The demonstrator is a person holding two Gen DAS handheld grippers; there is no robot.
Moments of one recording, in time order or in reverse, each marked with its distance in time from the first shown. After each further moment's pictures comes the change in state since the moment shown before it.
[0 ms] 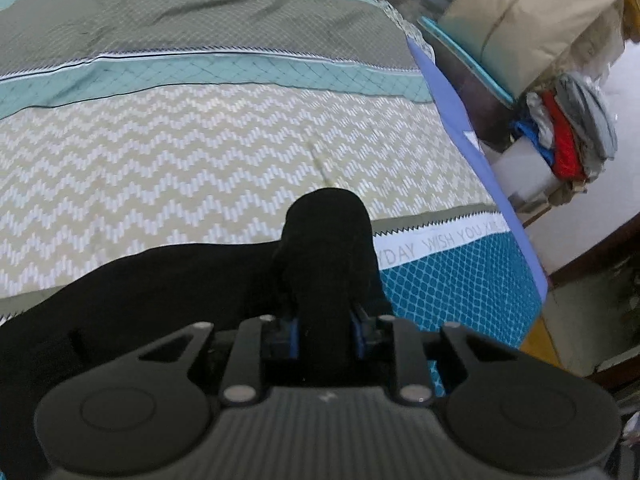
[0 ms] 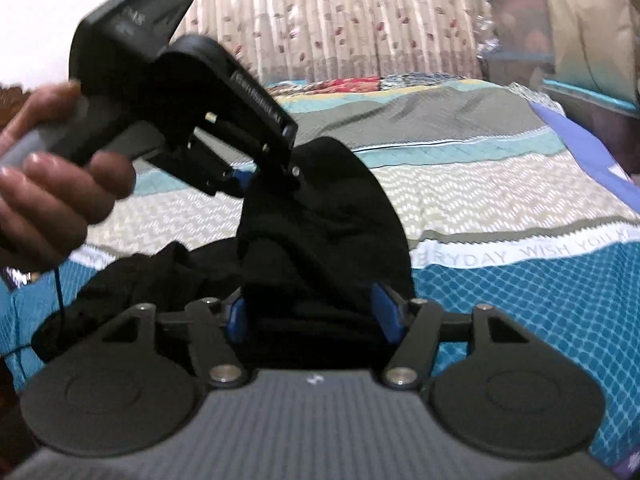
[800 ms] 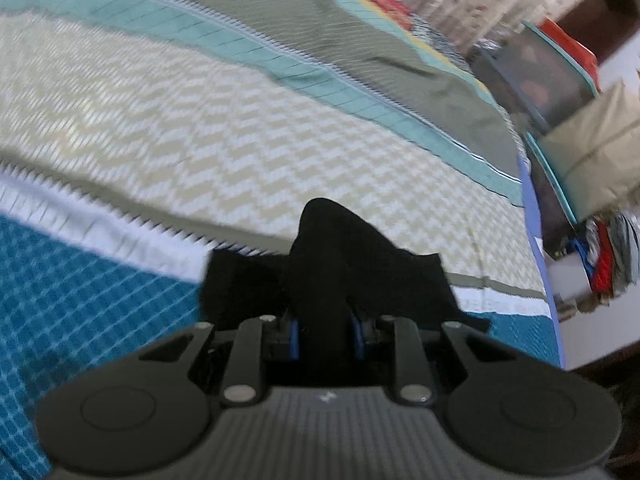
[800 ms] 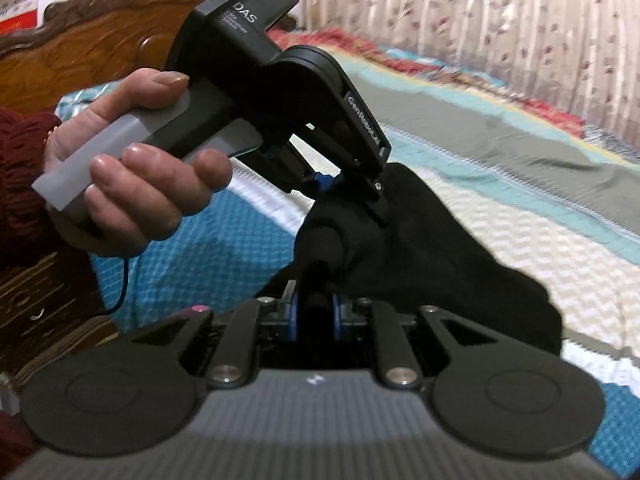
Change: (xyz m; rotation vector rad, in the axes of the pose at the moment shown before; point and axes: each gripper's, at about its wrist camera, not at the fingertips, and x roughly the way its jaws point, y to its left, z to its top) left arm -0.100 0.211 -0.088 -0.360 -0.157 0.048; right arm 0.067 0.174 0.032 -0.374 0.161 0.338
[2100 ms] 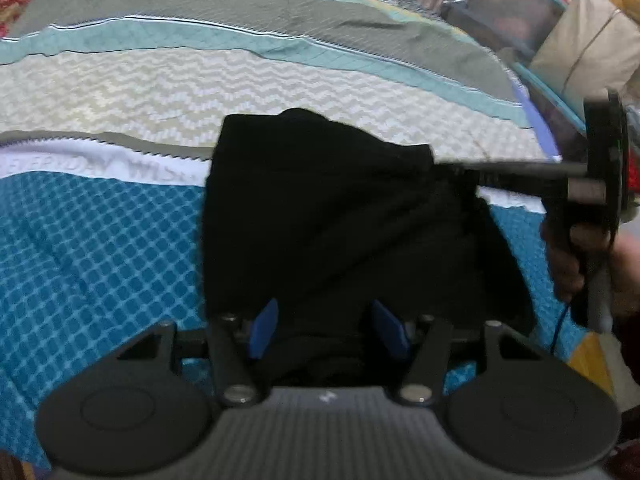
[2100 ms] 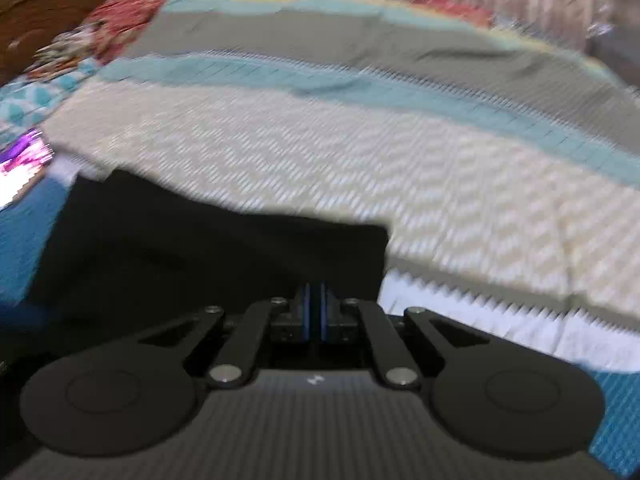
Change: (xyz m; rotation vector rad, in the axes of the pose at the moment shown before) left arm -0.005 -0.021 -0.108 0.254 -0.032 0.151; right arm 0.045 -0.139 -0.003 0.249 0.133 -0.282
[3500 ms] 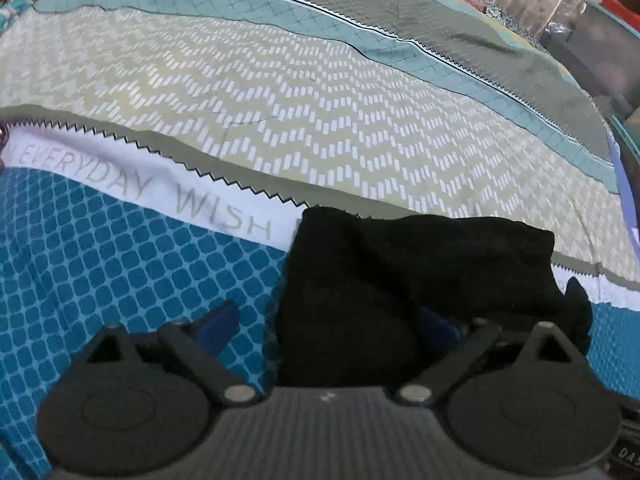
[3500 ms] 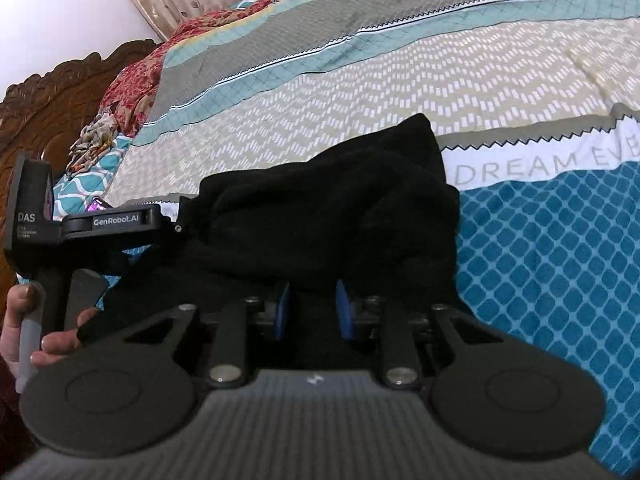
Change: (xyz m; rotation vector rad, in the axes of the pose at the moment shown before) left arm 0.064 0.050 0.056 -0.213 0.020 0.153; right arm -0.022 -0.008 -0.065 0.362 0.037 0.311
